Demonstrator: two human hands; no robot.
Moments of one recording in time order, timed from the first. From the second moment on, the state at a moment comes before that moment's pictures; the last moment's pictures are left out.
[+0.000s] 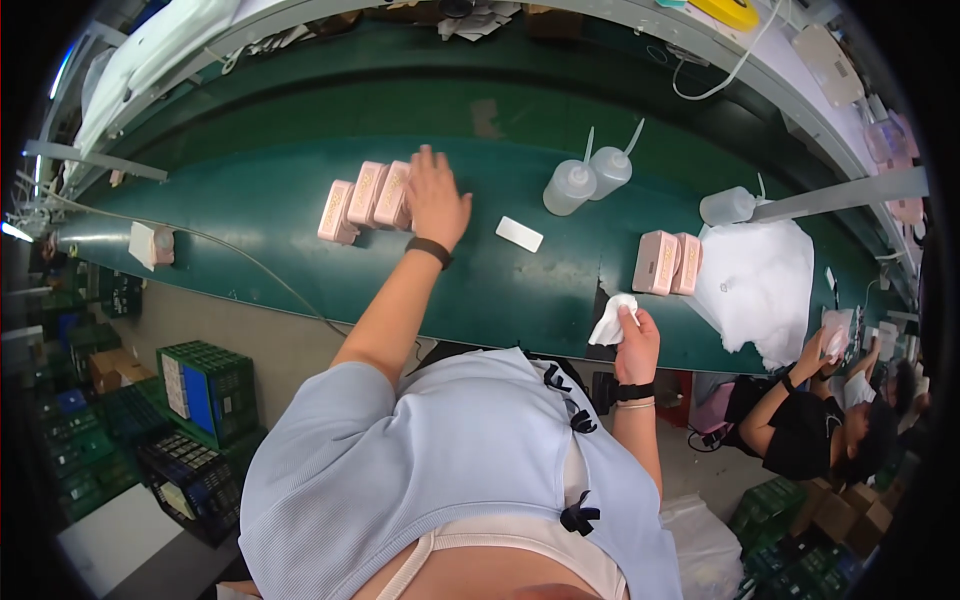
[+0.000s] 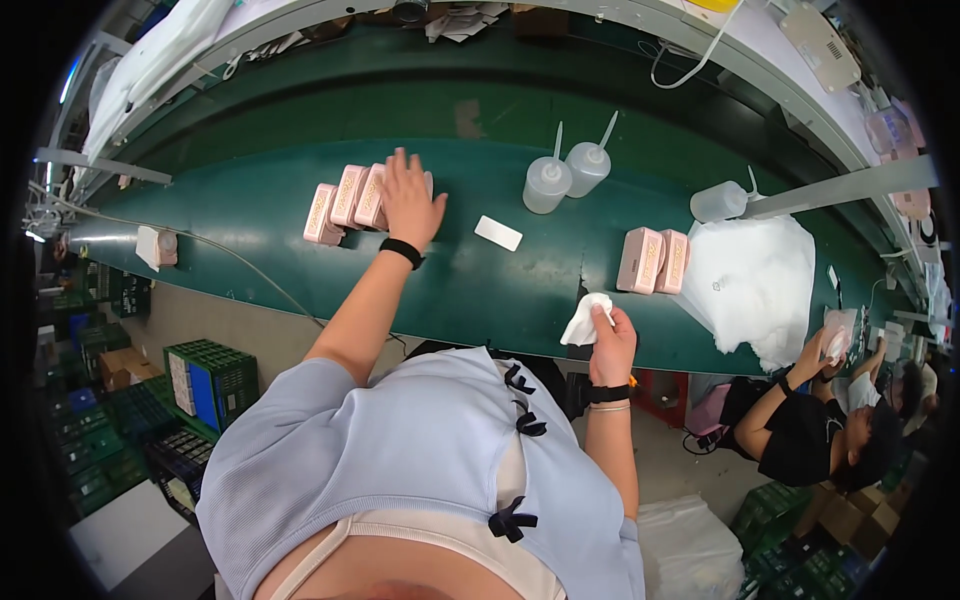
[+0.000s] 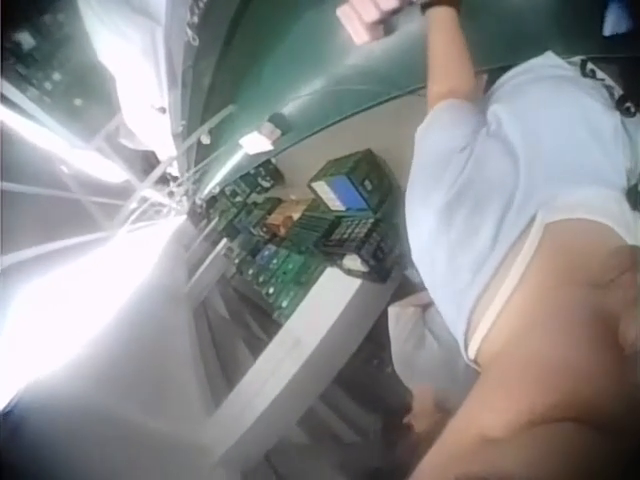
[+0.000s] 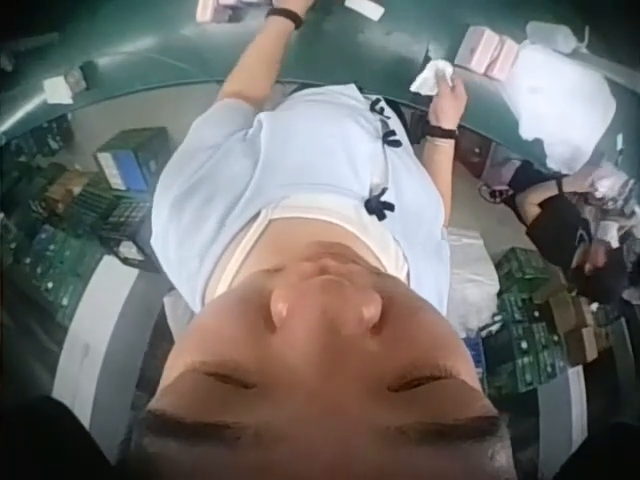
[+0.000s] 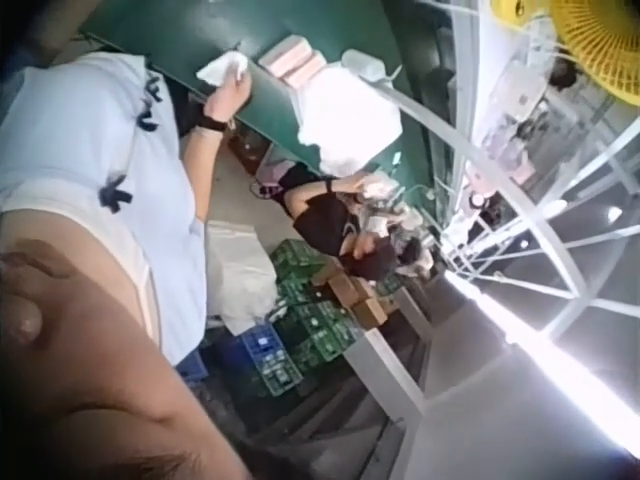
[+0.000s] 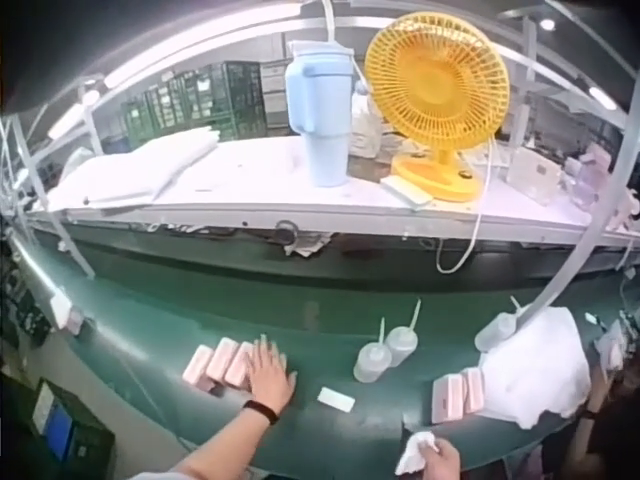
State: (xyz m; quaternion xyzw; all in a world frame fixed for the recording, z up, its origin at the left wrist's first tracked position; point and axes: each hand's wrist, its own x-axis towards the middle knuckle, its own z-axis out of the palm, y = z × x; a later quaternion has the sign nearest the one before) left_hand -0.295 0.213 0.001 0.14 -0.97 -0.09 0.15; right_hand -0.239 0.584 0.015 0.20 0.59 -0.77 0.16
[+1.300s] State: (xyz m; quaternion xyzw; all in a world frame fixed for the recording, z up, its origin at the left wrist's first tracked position) left_hand -0.147 0.220 0.126 -0.12 -0.70 -0.70 0.08; right_hand -0.210 0.462 0.146 -0.49 0.73 -0.47 -0.04
